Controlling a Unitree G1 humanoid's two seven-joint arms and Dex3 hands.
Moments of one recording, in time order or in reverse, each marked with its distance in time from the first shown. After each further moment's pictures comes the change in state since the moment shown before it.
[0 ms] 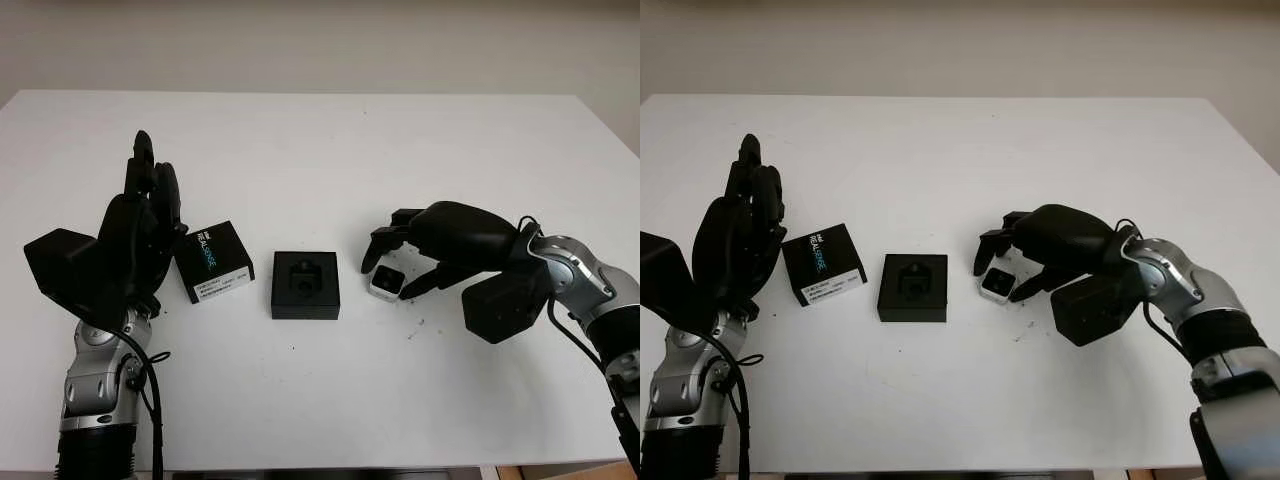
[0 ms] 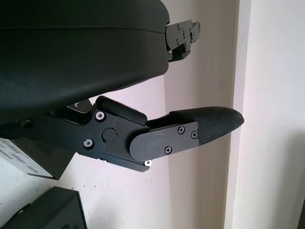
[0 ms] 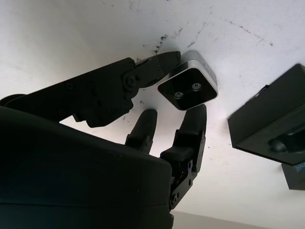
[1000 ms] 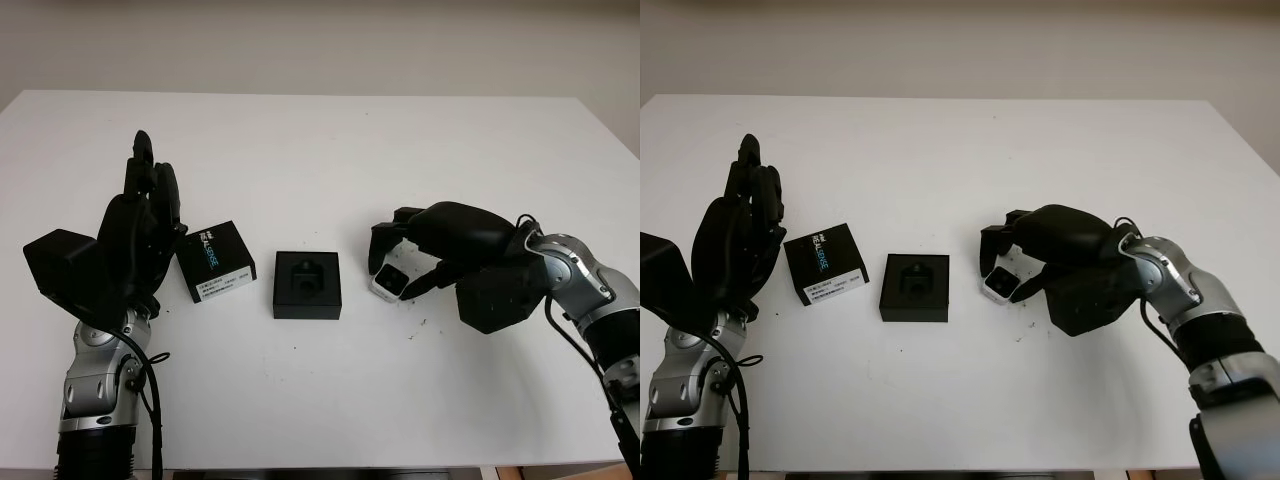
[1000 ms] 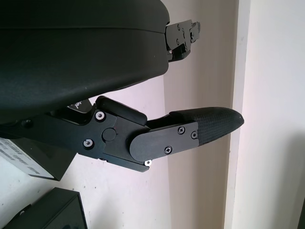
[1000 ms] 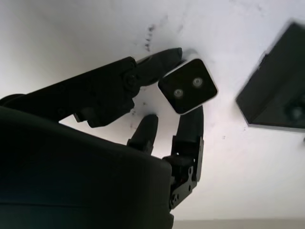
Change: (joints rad) left arm 0.003 -0.002 0.000 -0.005 0.002 0.000 0.009; right arm 0.063 0.052 -0.081 -0.065 0.228 0.270 0.143
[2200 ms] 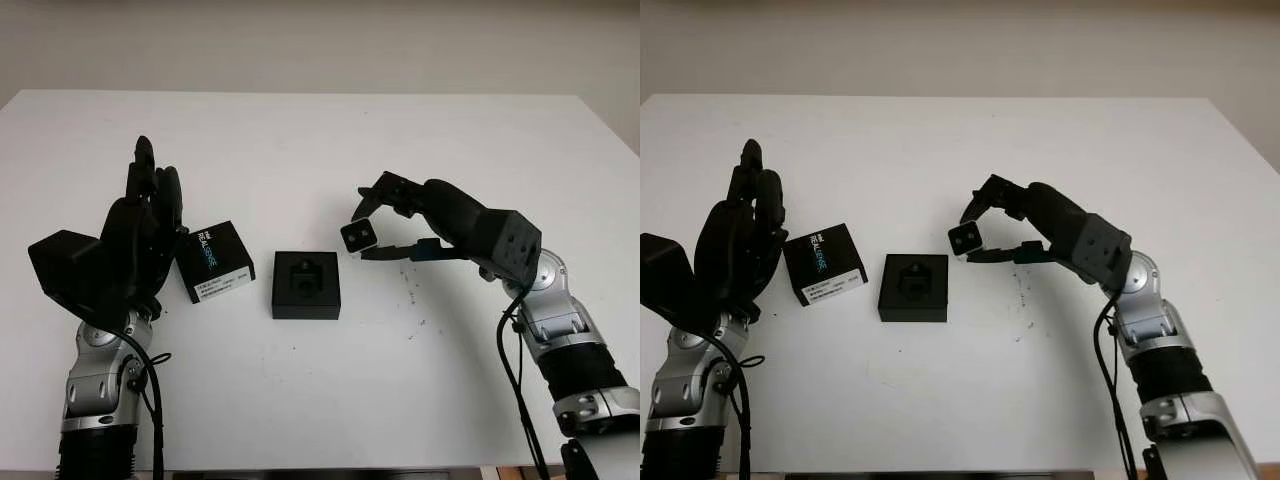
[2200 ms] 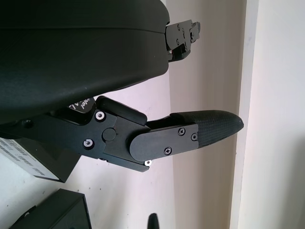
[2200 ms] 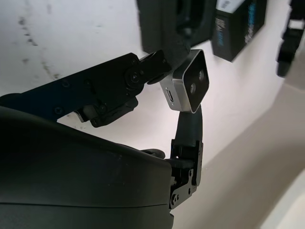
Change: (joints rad) left arm 0.000 -0.001 -0.002 0.016 0.006 0.003 -0.004; right arm 0.130 0.223 -0.186 -0.274 0.308 0.331 -0.032
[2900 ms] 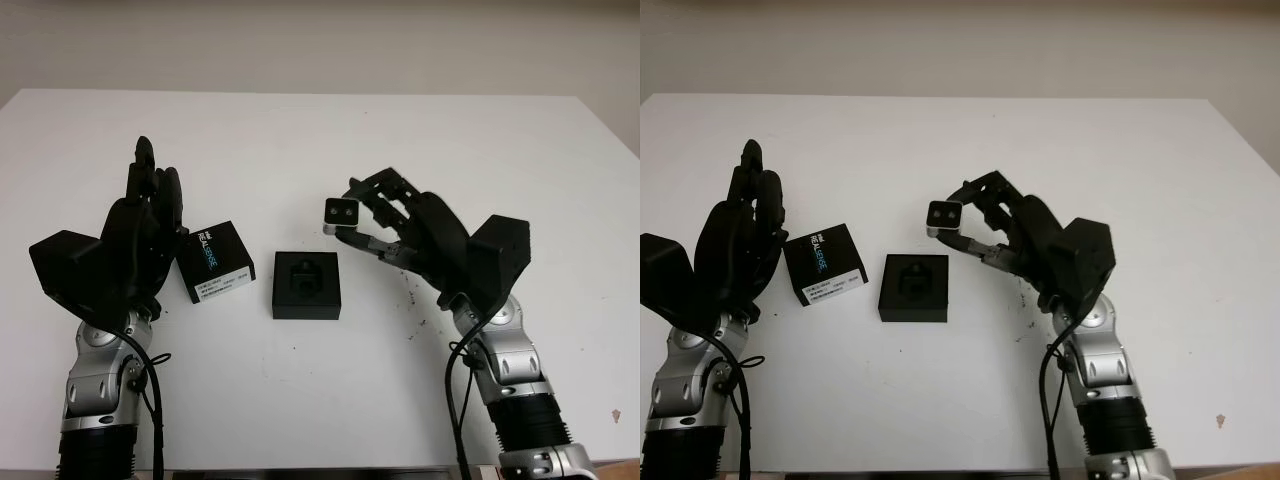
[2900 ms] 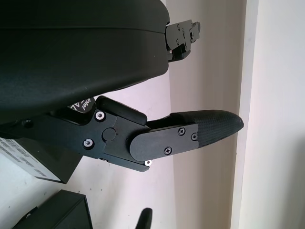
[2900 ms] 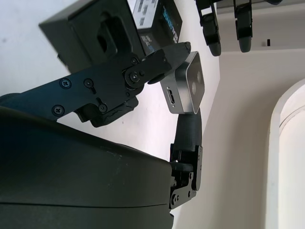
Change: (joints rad) left arm 0.000 0.000 0.001 0.001 0.007 0.000 -0.001; right arm 0.205 0.282 -0.032 -0.253 0.159 0.254 -0.155
